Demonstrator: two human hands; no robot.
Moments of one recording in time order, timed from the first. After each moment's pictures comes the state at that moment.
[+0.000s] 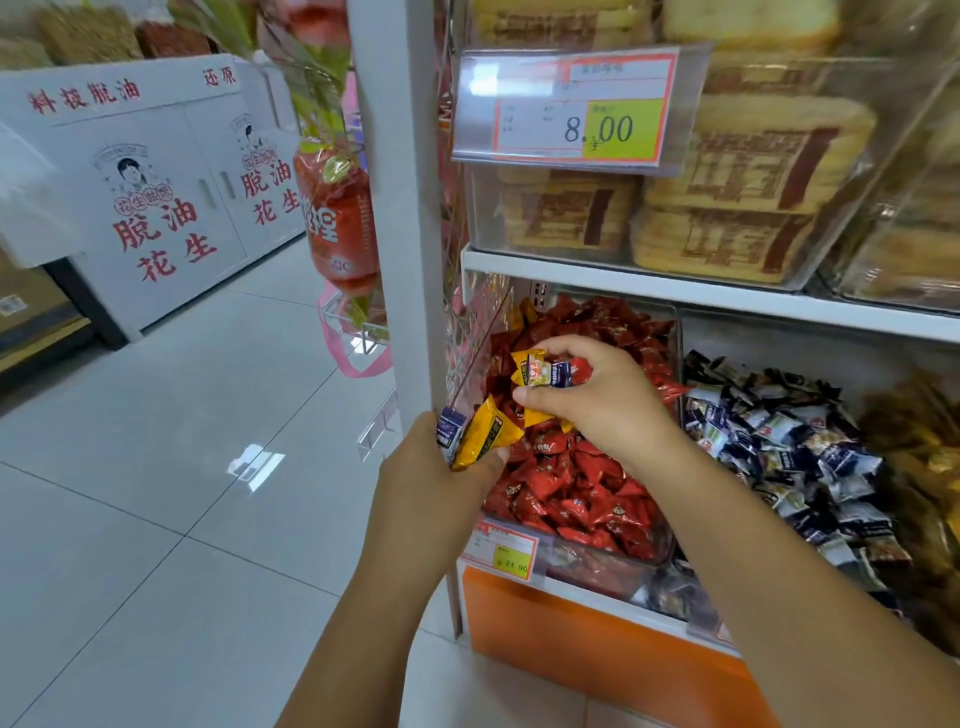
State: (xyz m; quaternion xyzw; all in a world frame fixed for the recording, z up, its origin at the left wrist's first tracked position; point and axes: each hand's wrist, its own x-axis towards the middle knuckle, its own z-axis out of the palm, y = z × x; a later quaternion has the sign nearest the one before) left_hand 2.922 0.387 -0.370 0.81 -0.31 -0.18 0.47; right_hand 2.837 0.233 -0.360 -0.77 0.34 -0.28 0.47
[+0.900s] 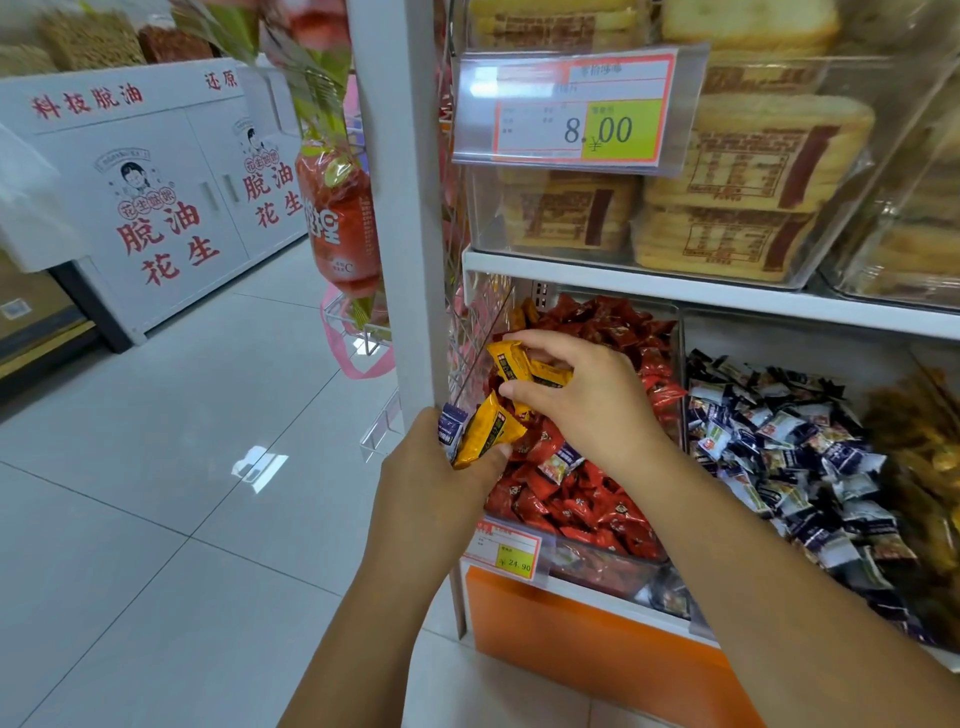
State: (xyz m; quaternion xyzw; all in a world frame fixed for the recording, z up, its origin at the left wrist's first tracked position) left_hand 2.922 0.387 -0.368 0.81 -0.32 -0.16 0.46; right_hand 2.842 0.249 -0.351 -0.84 0.29 -0.31 0.34
